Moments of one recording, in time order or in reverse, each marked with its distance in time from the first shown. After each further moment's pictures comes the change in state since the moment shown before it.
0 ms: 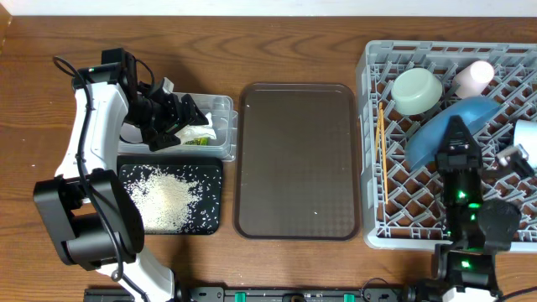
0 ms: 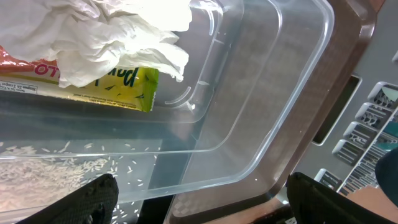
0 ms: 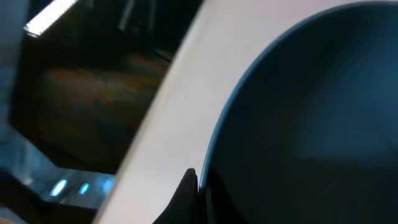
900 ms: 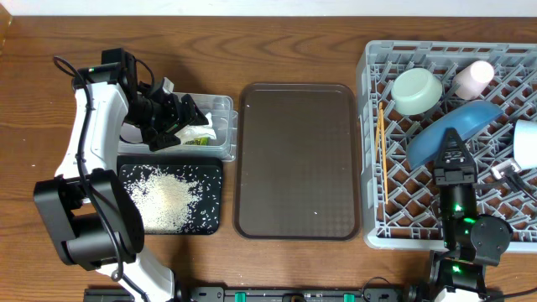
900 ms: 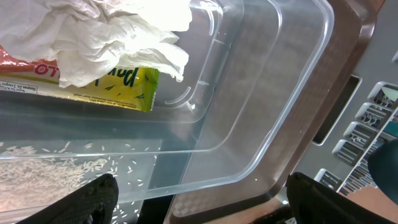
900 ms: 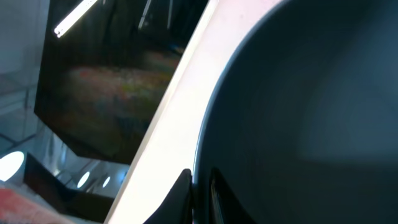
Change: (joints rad) left arm 0.000 0.000 0.000 0.000 0.000 0.000; right arm -0.074 -0.011 -0.165 0.211 -0.131 0.051
